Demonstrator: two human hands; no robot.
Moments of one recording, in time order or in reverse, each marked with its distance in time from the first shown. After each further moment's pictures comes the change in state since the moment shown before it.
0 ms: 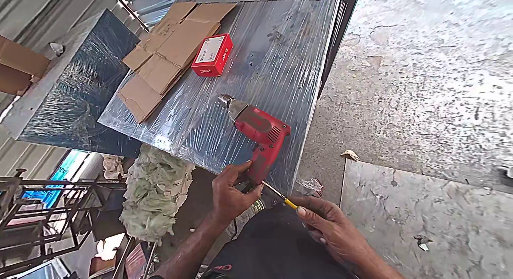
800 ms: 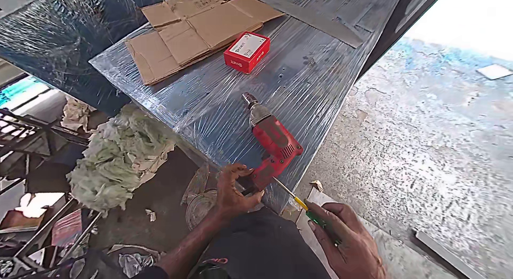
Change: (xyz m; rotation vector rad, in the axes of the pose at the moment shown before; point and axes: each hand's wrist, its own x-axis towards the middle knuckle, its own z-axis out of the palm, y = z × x) left_hand -0.024 -0.027 0.024 0.014 0.297 -0.011; right_hand -0.006 -0.088 -0.007 -1.250 0.084 -0.430
